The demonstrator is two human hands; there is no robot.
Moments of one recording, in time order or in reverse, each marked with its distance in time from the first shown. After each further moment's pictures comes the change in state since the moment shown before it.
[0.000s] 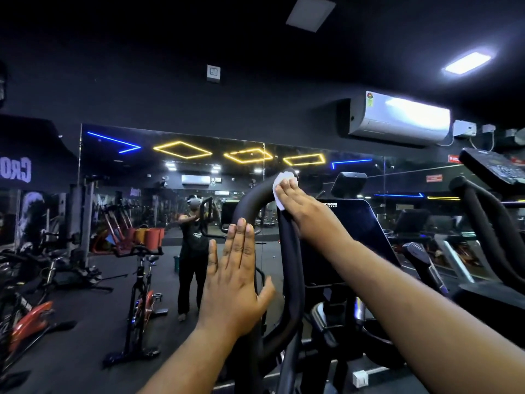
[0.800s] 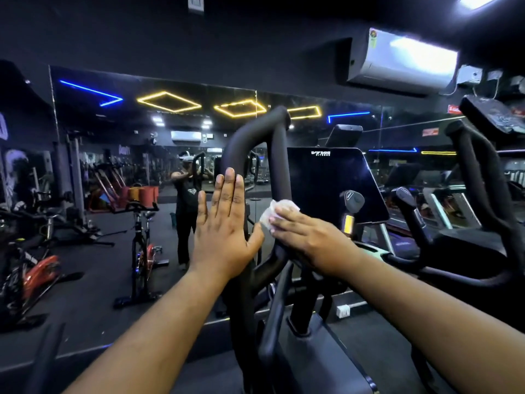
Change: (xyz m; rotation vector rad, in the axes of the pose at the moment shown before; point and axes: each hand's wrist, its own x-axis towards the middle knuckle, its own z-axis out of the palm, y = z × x) left_hand -0.015 0.002 -0.002 0.055 -0.086 -0.029; right_hand -0.131 -0.048 -0.007 0.092 -0.212 -0.307
